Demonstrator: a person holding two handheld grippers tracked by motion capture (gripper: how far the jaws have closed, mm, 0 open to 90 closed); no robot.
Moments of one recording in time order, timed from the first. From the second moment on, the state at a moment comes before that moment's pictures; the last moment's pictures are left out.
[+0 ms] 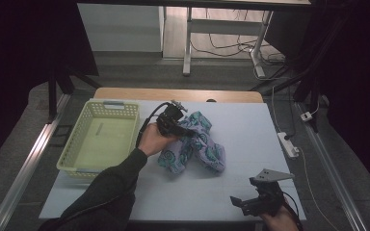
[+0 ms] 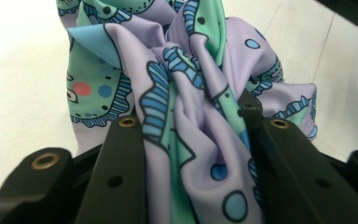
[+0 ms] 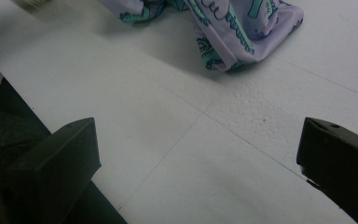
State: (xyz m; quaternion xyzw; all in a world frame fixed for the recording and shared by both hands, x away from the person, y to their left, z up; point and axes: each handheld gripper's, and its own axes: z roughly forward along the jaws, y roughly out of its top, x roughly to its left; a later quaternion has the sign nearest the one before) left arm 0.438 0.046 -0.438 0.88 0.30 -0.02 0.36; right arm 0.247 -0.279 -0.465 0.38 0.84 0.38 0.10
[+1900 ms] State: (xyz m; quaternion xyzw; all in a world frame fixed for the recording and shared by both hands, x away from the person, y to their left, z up) left arm 0.408 0.056 -0.475 0.89 0.29 -0.01 0.37; right arm 0.246 -0.276 -0.466 0.37 0.85 0.37 0.10
